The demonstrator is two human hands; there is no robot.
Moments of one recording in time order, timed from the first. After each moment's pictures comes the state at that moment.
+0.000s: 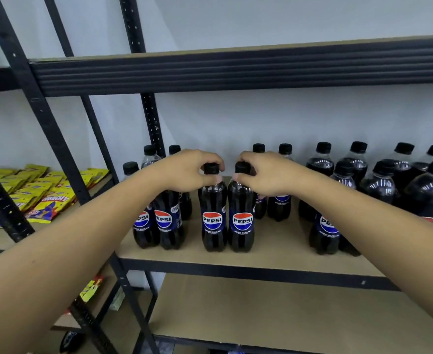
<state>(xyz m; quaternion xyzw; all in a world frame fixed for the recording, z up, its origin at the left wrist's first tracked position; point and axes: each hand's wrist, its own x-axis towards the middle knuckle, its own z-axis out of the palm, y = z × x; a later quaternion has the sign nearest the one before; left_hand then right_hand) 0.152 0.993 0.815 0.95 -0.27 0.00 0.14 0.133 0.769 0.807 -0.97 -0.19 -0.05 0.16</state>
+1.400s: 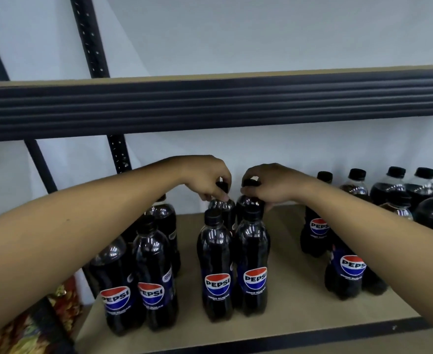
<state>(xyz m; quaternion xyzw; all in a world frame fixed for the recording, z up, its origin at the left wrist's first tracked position) 0.287 0.955 0.851 0.91 -0.39 -0.11 0.06 0.215 0.764 0.823 -0.98 -0.06 -0.03 0.20</state>
